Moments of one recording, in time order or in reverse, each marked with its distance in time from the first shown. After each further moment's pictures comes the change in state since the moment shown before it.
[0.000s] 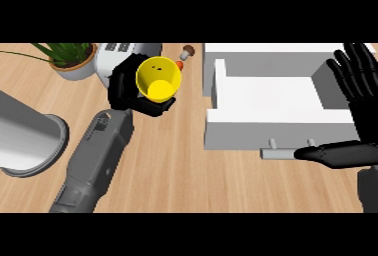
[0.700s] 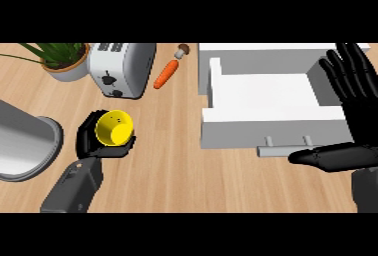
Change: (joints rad) left arm 0.229 0.112 0.168 0.336 -0.006 -0.023 -0.327; right arm -0.004 0.019 0.027 -0.018 -0.011 -0.001 0.004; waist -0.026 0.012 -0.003
